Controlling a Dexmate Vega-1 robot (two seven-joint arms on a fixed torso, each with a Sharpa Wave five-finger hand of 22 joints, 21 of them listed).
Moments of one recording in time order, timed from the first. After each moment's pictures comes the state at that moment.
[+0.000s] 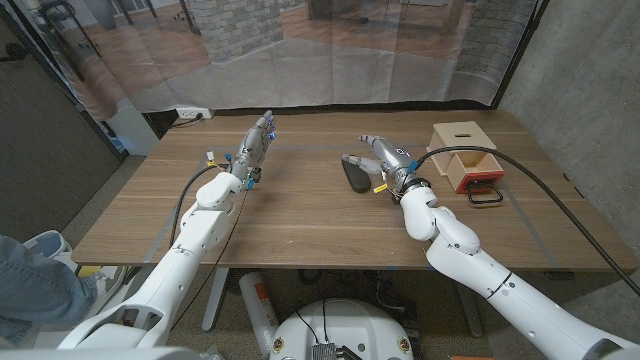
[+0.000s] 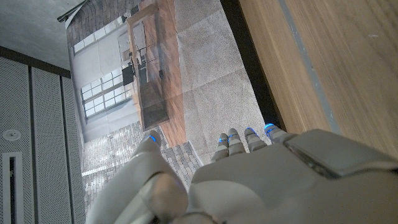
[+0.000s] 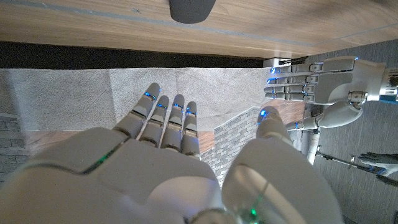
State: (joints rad) left arm 0.87 0.33 0.14 -1.37 -0.39 -0.16 -0.16; left_hand 0.24 -0.07 0.37 -0.01 0.29 -0.07 0.06 0.20 0.18 -0.05 0.00 0.20 0.18 -0.12 0.03 0.19 0.18 -0.17 -0.03 0.21 0.17; right arm -1.00 -0.55 -0.58 -1.93 -0.70 -0.34 -0.22; right_hand 0.36 -0.12 0.31 -0.13 0.23 0.37 0.08 0.21 0.19 0.39 0.08 0.24 0.19 0.28 0.06 0.21 0.19 0.24 0.01 0.43 0.18
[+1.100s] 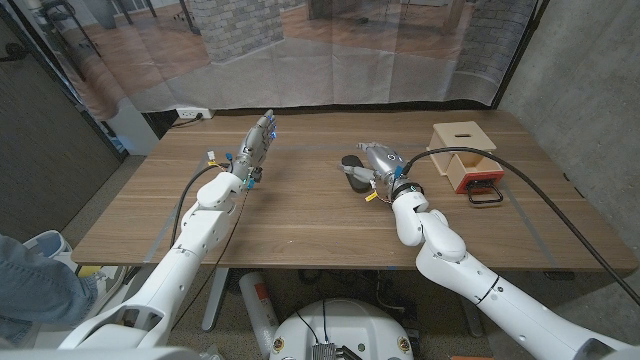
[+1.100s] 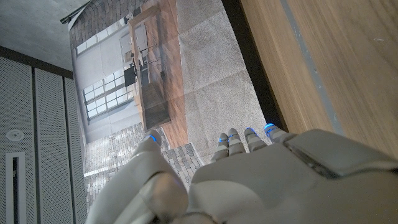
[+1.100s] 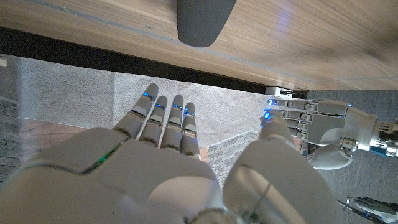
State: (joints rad) left arm 0.87 0.33 0.14 -1.37 -0.39 -0.16 -0.16; left_hand 0.24 -0.07 0.37 -0.01 0.29 -0.07 0.06 0.20 0.18 -0.05 0.00 0.20 0.18 -0.12 0.03 0.19 0.18 -0.17 -0.03 0.21 0.18; right arm -0.98 -0.53 -0.66 -1.92 -0.88 -0.47 -0.14; right_hand 0.33 -0.14 0.29 -0.12 0.25 0.34 0.11 0.20 0.19 0.37 0.09 0.24 0.19 0.27 0.09 0.21 0.20 0.23 0.04 0.40 0.18
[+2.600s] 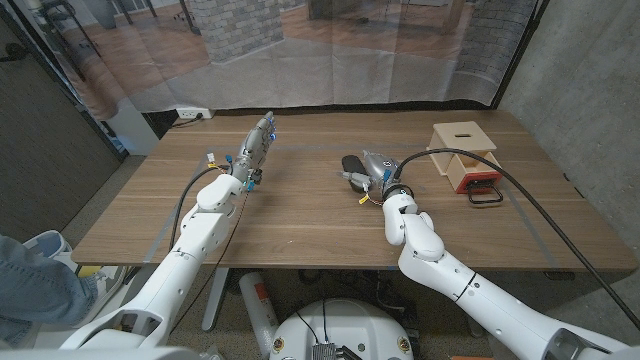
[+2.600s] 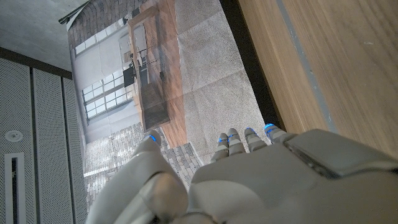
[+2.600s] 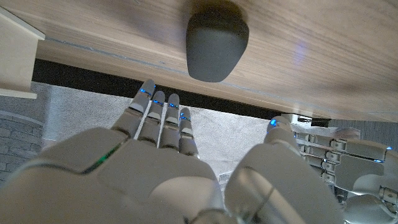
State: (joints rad) left arm 0.89 0.33 0.14 -1.39 -0.39 -0.15 -0.15; left_hand 0.24 -0.07 0.36 -0.01 0.28 -0.06 0.06 0.20 0.18 -0.05 0.00 0.20 0.18 -0.12 0.03 0.19 0.18 -0.17 -0.03 0.20 0.18; right arm -0.92 -0.45 -0.74 -1.83 -0.92 -0.63 -0.08; right_hand 0.28 -0.15 0.23 -0.11 0.27 0.24 0.14 0.18 0.19 0.38 0.16 0.23 0.19 0.34 0.13 0.22 0.20 0.29 0.10 0.37 0.18
